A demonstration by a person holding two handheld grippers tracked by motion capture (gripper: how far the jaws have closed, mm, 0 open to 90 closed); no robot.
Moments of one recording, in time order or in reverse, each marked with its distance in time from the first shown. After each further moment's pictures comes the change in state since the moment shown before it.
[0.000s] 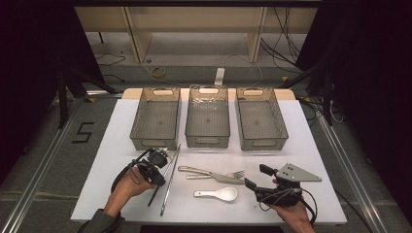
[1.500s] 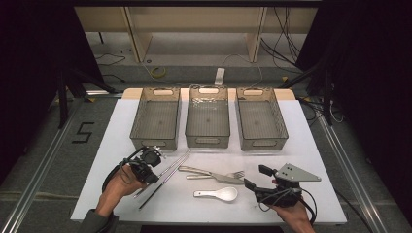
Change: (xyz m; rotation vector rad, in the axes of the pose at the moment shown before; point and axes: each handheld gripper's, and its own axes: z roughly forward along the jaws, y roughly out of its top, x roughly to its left) left arm 0.005 -0.010 -0.023 -0.058 0.010 0.064; right arm 0.000 0.000 0.001 0.009 0.008 -0.005
